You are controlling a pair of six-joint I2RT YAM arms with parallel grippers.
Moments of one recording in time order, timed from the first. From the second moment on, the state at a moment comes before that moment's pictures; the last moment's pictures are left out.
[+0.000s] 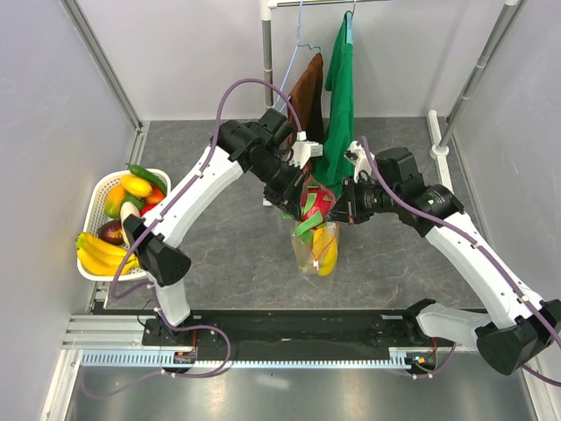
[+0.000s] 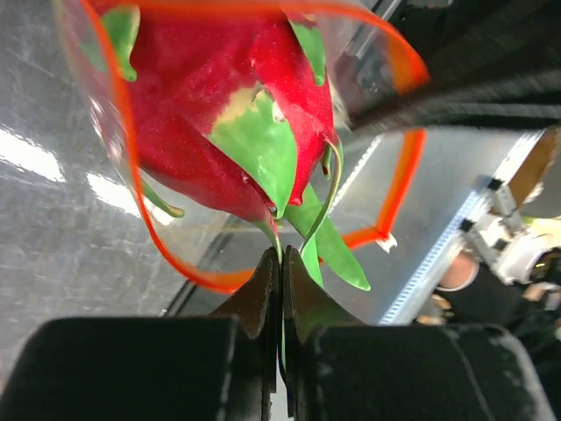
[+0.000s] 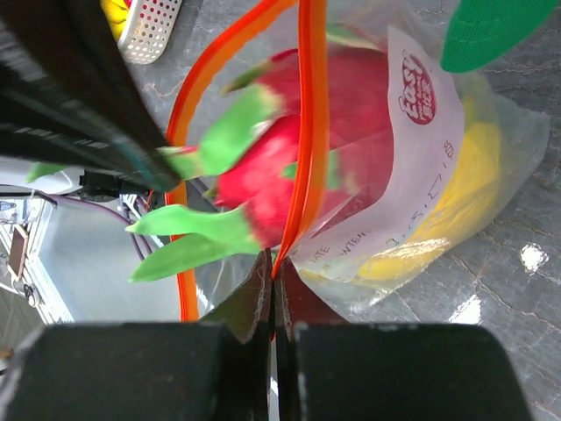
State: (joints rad) left arm -0.72 1.80 2.05 -1.39 0.56 -0.09; right arm 0.50 1.15 1.22 -0.76 -0.50 0.36
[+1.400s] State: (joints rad) left arm 0.59 1.65 1.48 -1.04 0.23 0.48; right arm 0.47 1.10 1.18 -0.83 -0.46 0.34
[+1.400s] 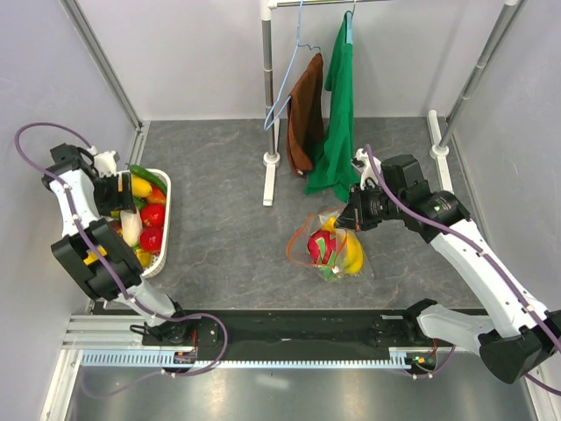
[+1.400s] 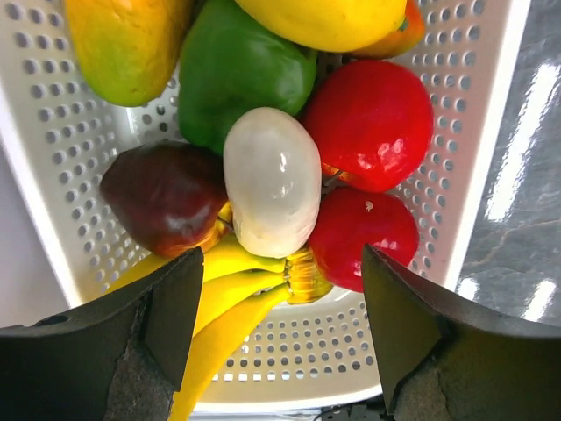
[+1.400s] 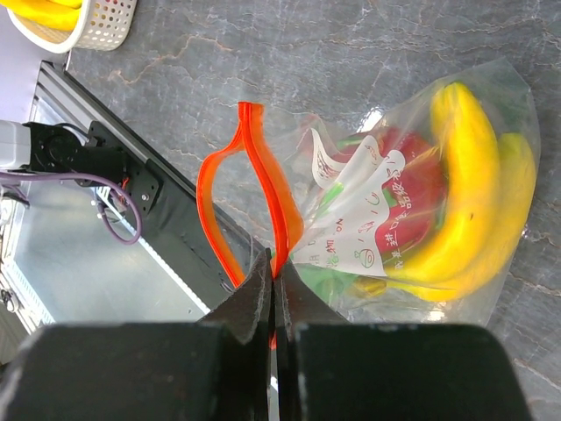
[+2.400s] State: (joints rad) left arm 0.45 1.40 1.53 -0.96 0.44 0.52; right arm 0.46 1.14 1.19 -0.82 -0.45 0.33
